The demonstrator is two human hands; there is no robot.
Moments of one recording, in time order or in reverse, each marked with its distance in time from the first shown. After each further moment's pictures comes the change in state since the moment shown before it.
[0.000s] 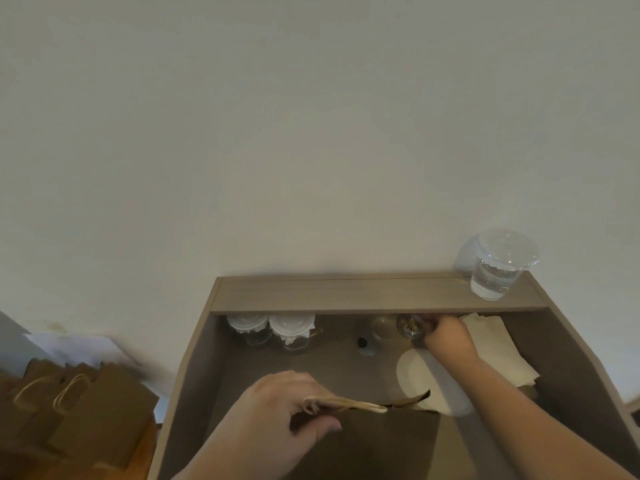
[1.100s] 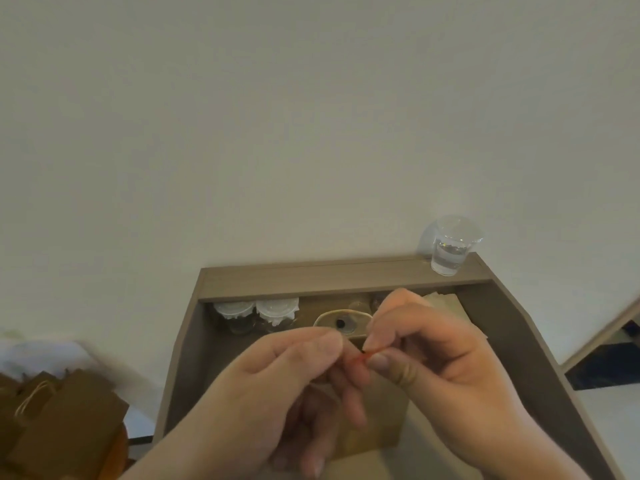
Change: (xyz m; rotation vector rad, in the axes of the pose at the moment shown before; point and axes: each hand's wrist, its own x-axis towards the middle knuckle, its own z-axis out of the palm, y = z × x) left_hand -0.061 0.105 -0.070 -1.168 -0.213 -0.090; right_hand -0.303 -0.181 -0.171 1.065 -0.087 -0.745
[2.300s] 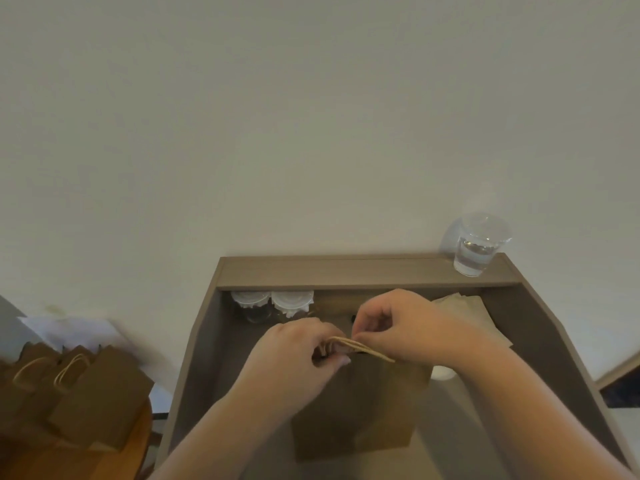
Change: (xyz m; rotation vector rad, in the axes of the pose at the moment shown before) left_hand 0.071 -0.085 -0.052 1.356 0.386 0.056; right_hand 0.066 0.073 -0.035 -0.737 -0.540 0.560
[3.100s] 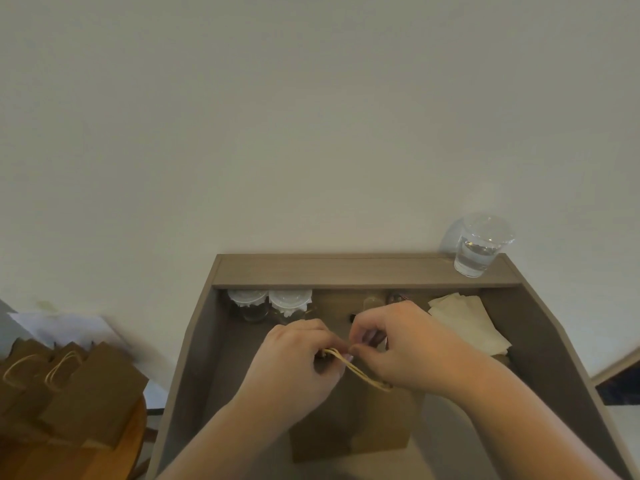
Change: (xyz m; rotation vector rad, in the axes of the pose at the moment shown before) left_hand 0.004 -0.013 0.024 -0.168 0.147 0.079; right_hand -0.006 0.000 0.015 -0.252 0.114 -0.073
